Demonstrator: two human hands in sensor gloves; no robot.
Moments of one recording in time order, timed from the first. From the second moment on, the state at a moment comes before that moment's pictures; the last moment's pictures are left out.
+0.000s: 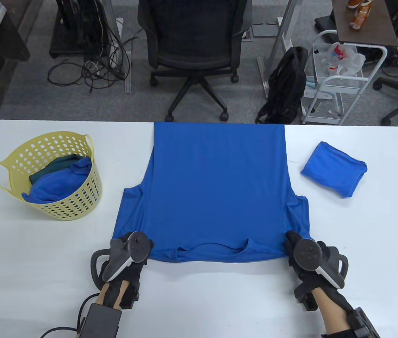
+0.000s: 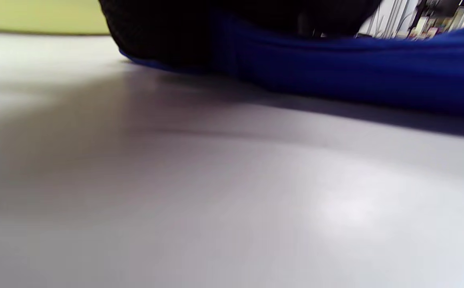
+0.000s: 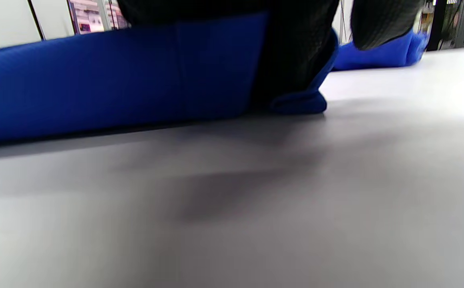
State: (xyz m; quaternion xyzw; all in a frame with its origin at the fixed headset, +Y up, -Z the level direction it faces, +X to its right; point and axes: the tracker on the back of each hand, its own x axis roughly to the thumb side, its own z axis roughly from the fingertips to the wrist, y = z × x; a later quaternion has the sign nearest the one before) left_hand -0.189 -0.773 -0.203 -0.11 0.04 0.01 0.99; right_hand 0.258 -0.773 -0.207 0.01 0.04 1.00 0.06
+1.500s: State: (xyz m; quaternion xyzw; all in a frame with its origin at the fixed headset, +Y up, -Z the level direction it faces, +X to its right) left_hand -0.170 -0.775 -0.181 -0.32 -0.08 -0.17 0.93; right_hand 0.259 -0.780 -0.196 0.12 0.31 0.94 -0.03
